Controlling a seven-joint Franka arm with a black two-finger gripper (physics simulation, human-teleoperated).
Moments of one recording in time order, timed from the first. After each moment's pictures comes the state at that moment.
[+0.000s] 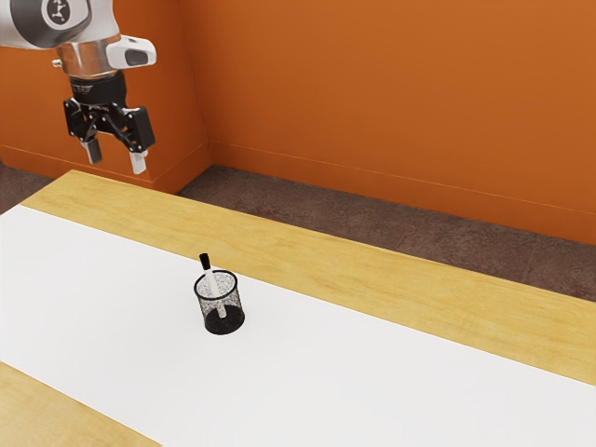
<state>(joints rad) -0.11 -0.09 0.20 -1.66 0.05 1.48 0.04</state>
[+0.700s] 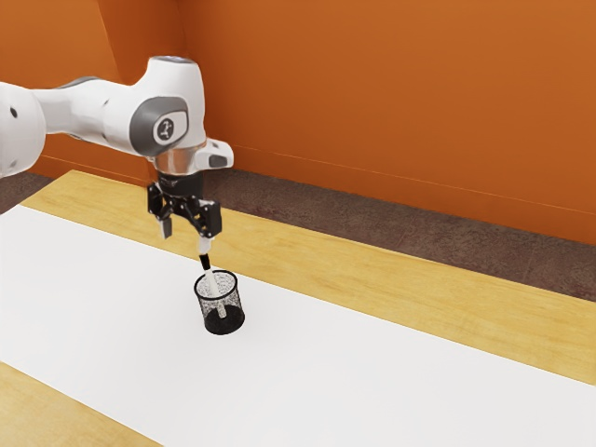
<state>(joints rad) -0.16 0.17 0.18 -1.83 0.04 1.83 0.04</state>
